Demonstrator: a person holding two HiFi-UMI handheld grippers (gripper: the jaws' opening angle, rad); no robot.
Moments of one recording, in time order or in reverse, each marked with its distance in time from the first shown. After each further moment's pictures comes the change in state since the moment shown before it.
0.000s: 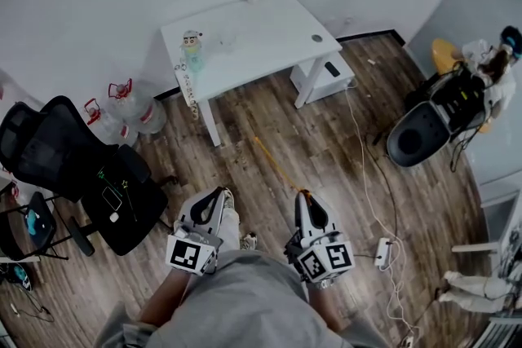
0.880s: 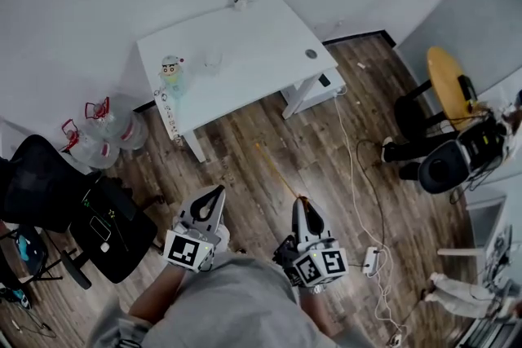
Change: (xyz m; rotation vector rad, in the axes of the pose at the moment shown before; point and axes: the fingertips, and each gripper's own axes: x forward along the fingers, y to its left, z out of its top) left arm 0.154 0.092 -0.001 -0.062 0.029 -0.101; right arm 0.141 -0.060 0.019 0.021 0.041 -0.125
